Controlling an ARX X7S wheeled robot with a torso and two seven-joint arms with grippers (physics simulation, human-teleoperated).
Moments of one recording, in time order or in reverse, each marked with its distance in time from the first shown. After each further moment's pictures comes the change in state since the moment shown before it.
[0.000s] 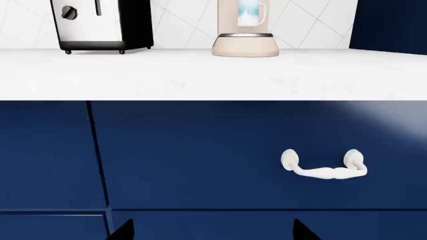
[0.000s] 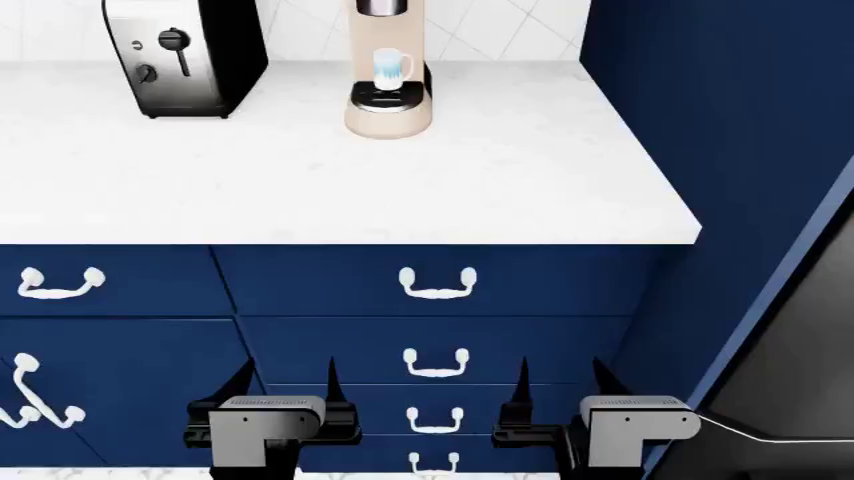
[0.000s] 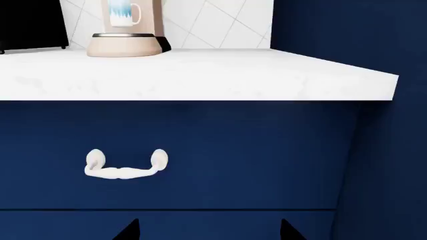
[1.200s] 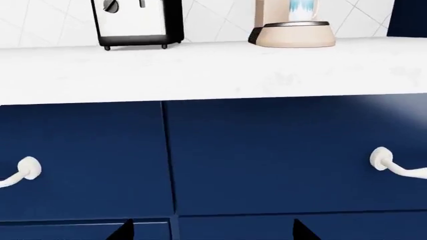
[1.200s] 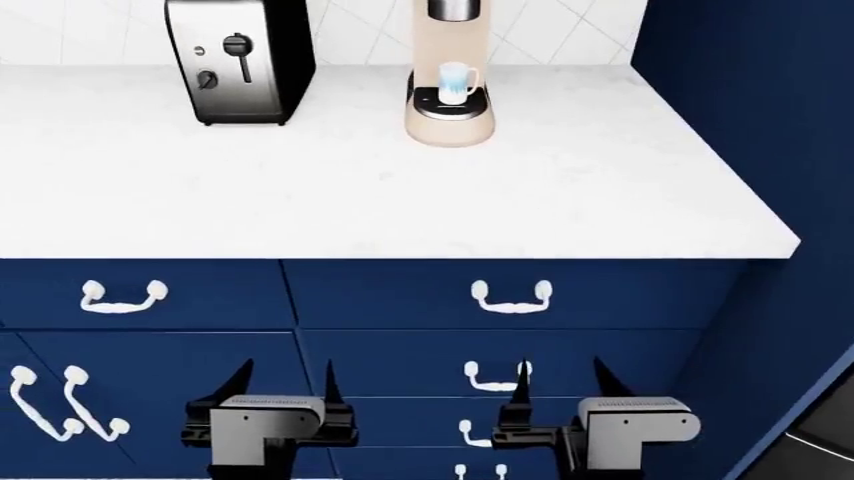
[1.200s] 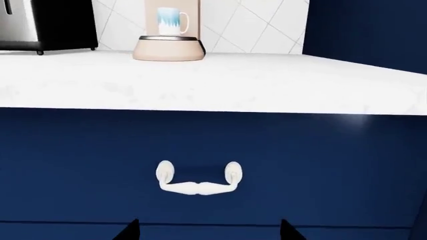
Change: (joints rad) left arm -0.011 -0.104 0.101 -0.012 -0.078 -0.015 -0.095; right arm -0.005 0.095 -0.114 -0.016 0.072 -0.008 0.116
